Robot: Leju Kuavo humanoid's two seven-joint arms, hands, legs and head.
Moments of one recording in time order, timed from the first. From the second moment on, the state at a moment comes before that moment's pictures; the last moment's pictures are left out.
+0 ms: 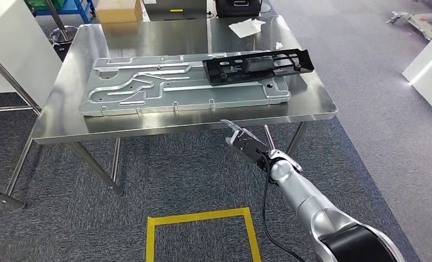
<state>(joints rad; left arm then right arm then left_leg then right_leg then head) -0.06 -0.14 1.12 -0.18 -0.66 -0.18 -0.23 -0.81 0.14 0.43 -0.51 0.38 0.08 -0.50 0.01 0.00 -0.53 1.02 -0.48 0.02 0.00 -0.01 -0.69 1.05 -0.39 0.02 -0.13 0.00</state>
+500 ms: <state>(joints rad) -0.06 -0.14 1.11 -0.18 -0.71 -0.14 -0.24 -0.62 0.12 0.38 -0.40 0.16 0.10 -0.49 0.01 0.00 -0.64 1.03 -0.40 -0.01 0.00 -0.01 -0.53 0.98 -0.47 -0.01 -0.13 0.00</state>
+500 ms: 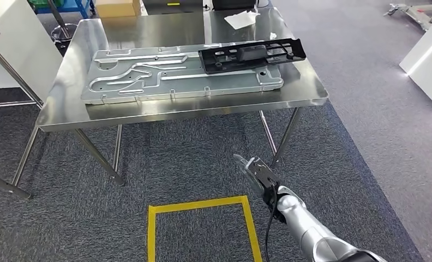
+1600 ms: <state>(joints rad) -0.03 -0.14 0.99 -0.18 -0.88 -0.11 -0.22 -0.03 -0.02 -0.08 -0.20 -0.17 -0.17 -0.17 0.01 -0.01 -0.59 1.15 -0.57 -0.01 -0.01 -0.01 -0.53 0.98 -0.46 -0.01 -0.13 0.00</state>
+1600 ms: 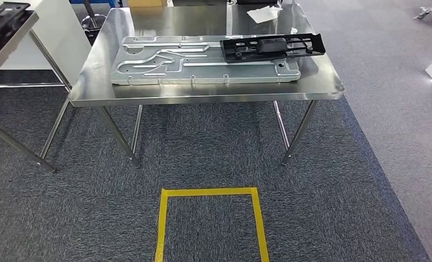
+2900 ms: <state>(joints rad) -0.03 -0.12 0.98 -0.18 -0.88 -0.06 -0.21 -0.04 -0.02 -0.06 -0.19 -0.06 -0.22 -0.16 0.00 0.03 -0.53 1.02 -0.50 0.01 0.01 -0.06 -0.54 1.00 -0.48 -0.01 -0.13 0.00</state>
